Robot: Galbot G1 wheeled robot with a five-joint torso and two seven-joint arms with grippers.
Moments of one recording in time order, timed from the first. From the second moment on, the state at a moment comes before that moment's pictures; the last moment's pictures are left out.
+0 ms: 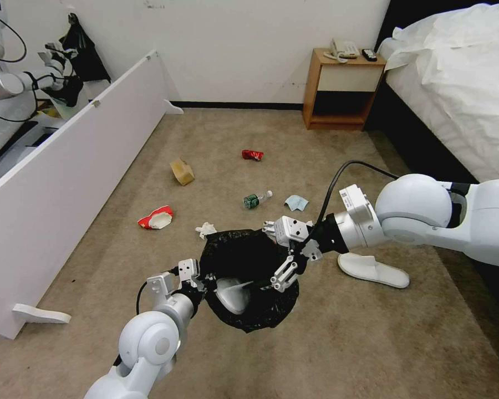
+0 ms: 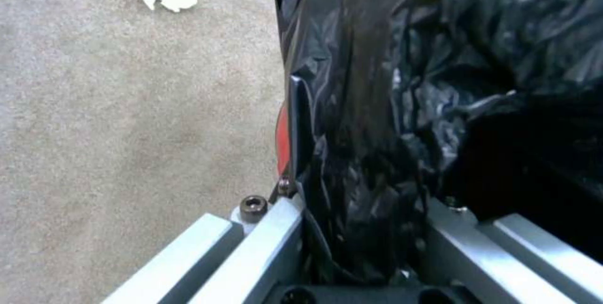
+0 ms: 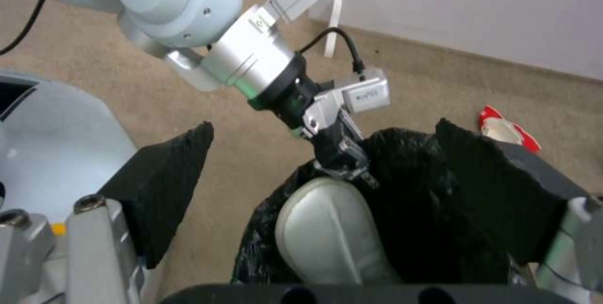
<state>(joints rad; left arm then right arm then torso) 1.30 -1.24 -0.28 -2.09 -0.90 0.59 -0.41 -2.33 -0.51 1.60 2.08 1.14 -0.06 -0.58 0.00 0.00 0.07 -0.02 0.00</state>
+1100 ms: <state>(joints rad) 1.32 -1.25 -0.31 -2.07 -0.75 0.59 -0.42 -1.99 0.06 1.28 2.08 1.01 -0.08 -0.43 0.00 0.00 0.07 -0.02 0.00</state>
